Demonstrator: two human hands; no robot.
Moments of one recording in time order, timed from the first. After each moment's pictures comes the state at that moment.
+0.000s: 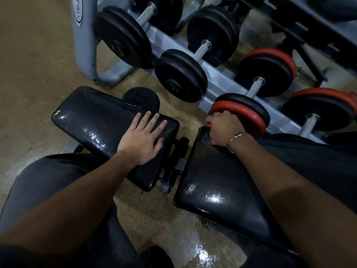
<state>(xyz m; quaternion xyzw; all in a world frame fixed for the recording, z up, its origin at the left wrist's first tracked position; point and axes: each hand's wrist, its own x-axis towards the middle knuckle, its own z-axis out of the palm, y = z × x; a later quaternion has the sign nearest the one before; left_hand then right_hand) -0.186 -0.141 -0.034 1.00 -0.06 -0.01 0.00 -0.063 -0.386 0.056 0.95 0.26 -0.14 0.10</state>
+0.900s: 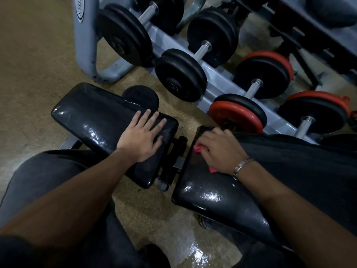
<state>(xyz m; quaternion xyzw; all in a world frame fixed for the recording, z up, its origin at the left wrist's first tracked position) -0.187 -0.140 -0.035 1.00 -0.06 0.00 0.01 -0.135 -0.403 0.066 0.92 0.37 -0.08 0.05</state>
